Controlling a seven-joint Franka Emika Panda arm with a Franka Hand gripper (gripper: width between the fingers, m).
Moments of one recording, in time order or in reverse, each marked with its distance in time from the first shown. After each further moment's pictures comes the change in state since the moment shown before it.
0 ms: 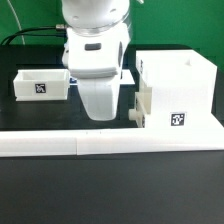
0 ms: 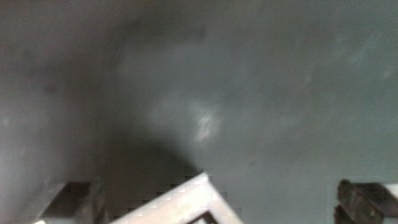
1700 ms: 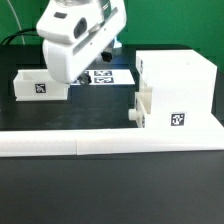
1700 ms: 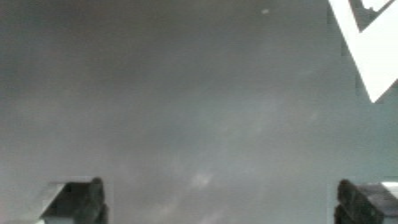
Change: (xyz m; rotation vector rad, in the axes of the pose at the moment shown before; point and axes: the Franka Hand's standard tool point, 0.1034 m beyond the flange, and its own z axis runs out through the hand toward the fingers) arm -0.042 -0.081 0.014 -0.089 -0.010 0.548
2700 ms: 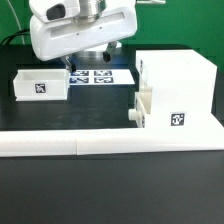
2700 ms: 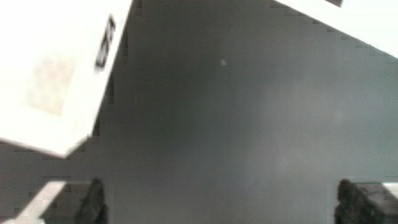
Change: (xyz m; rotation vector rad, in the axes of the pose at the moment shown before) arm -0.034 -0.016 0.015 -0.153 0.048 0.445
